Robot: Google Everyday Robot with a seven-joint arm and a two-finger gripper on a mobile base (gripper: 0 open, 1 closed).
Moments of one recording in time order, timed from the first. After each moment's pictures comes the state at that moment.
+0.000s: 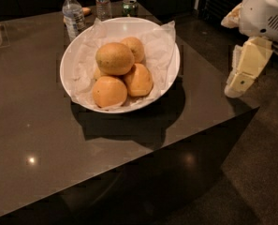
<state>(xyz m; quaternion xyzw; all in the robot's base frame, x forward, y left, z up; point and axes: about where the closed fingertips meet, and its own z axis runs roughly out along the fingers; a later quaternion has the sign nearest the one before) 0.489 -0.193 0.984 -0.62 0.76 0.00 0.18</state>
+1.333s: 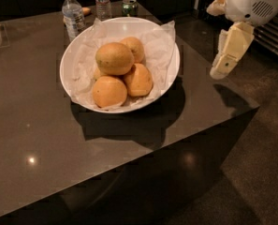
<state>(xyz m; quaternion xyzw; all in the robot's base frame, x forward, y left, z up) 0.535 -0.169 0.992 -0.64 0.73 0.03 0.23</state>
